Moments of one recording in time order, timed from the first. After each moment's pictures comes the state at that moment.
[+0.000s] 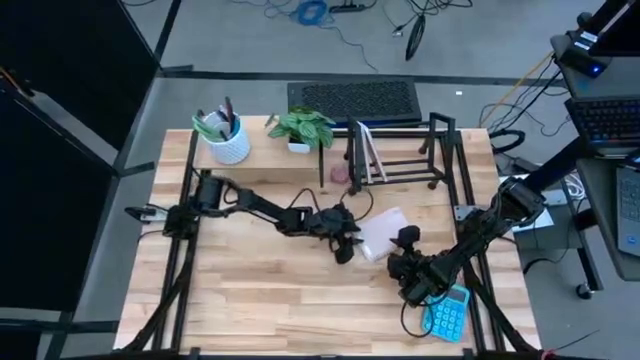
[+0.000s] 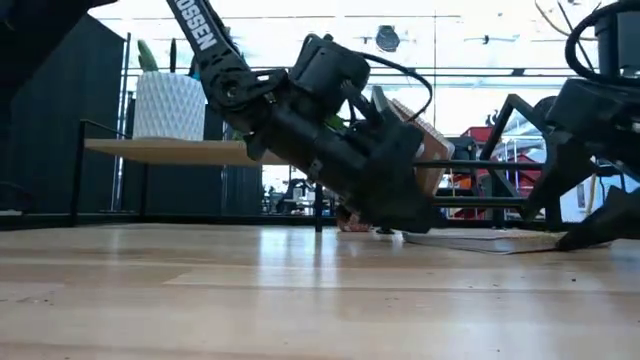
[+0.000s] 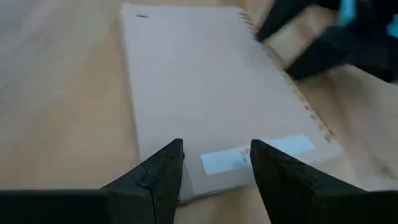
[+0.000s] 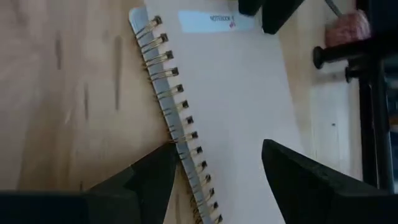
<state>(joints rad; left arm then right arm) -0.07 2.22 1.19 0.47 0.02 -0.27 0.71 1.68 0.72 -0.63 0.79 0.49</state>
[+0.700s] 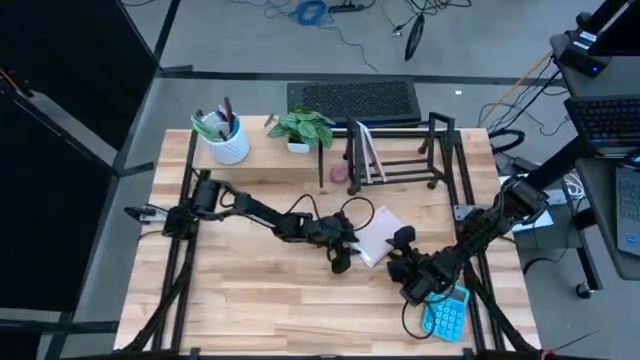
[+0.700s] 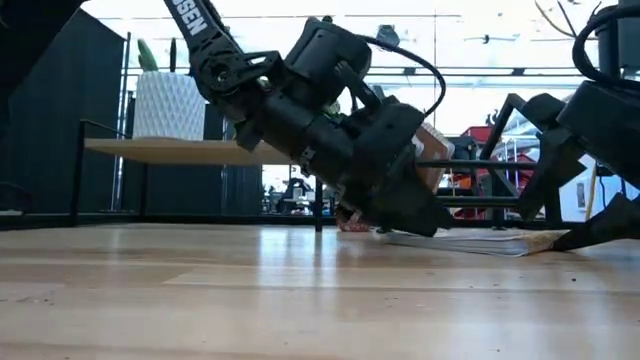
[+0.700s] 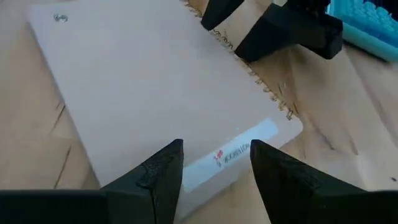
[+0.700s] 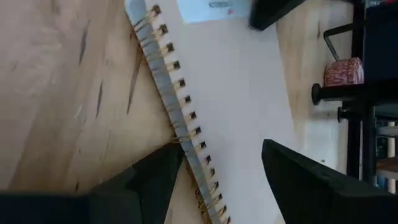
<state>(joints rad) -0.09 2.13 1.19 0.42 0.01 -0.29 0.73 1.68 0.65 -0.46 0.80 0.30</state>
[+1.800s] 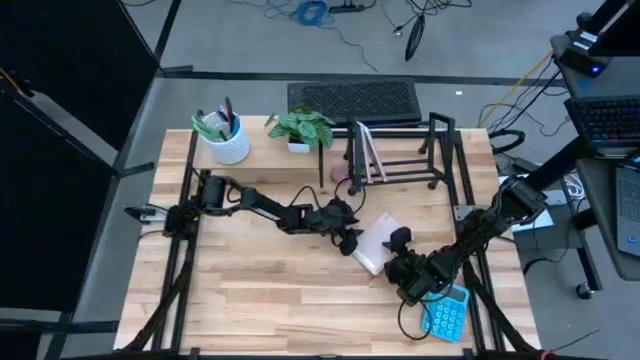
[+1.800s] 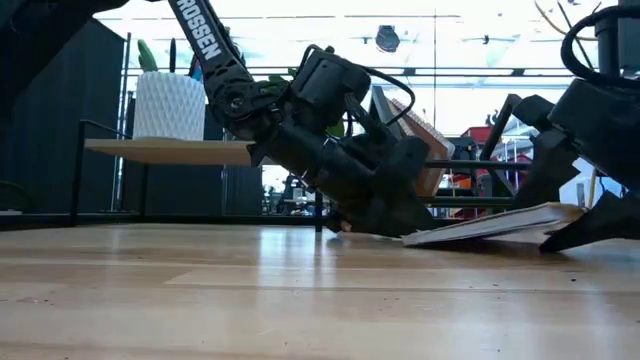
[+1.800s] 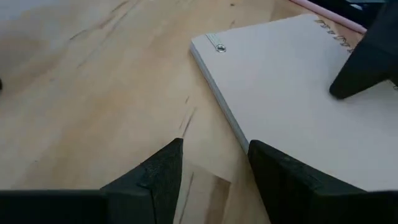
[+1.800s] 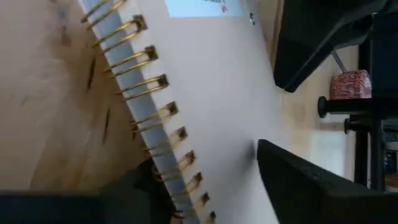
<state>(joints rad) -0.03 2.24 1.20 0.50 -0.08 -0.41 0.69 1.68 0.65 -0.41 0.77 0.23</state>
